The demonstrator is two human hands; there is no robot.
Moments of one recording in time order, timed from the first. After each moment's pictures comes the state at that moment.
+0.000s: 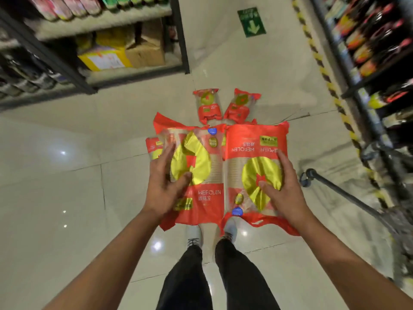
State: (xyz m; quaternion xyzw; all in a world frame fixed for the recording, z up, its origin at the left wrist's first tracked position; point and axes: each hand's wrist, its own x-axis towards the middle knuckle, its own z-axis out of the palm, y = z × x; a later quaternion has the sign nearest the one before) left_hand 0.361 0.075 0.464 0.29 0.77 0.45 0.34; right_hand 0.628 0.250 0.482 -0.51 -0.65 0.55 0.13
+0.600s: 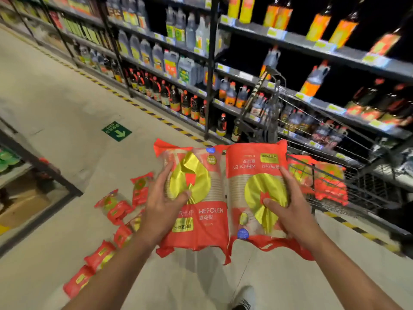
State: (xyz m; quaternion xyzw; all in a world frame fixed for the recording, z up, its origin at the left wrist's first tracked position) left_hand 0.594 0.244 0.667 0.56 0.56 0.45 0.40; right_hand 0.904 0.198 0.691 -0.63 -0.51 0.39 0.43
